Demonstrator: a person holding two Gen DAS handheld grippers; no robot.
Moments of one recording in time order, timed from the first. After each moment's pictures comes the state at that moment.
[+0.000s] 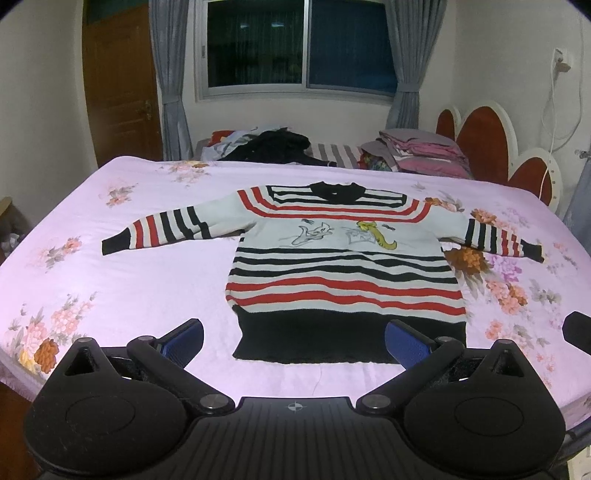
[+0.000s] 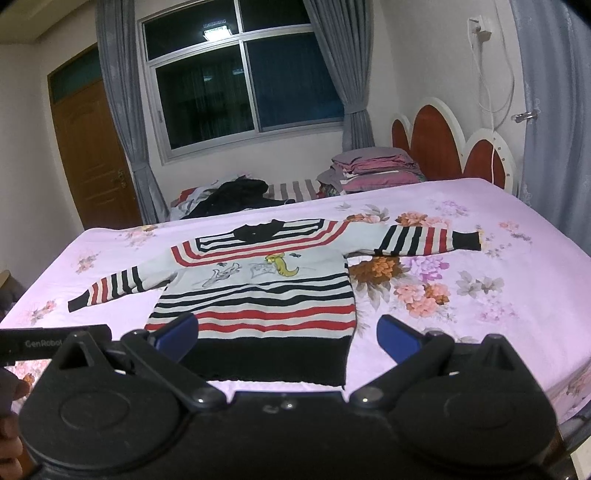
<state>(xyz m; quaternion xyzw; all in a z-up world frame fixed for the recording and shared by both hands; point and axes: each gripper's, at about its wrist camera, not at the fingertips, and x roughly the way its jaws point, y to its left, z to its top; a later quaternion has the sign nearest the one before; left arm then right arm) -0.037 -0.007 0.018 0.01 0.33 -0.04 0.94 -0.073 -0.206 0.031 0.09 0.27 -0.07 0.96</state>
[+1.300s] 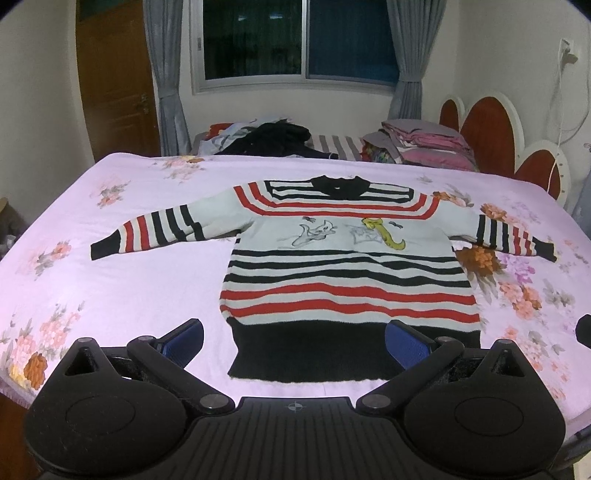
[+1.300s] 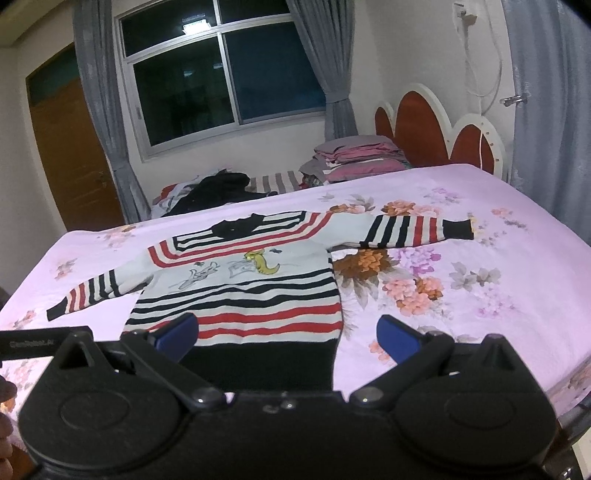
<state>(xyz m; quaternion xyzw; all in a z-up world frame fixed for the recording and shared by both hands) 0.013 -0.020 0.002 0.02 0.35 -0.03 0.94 -0.034 -0.230 0.012 0.10 0.28 -0.10 0.95</state>
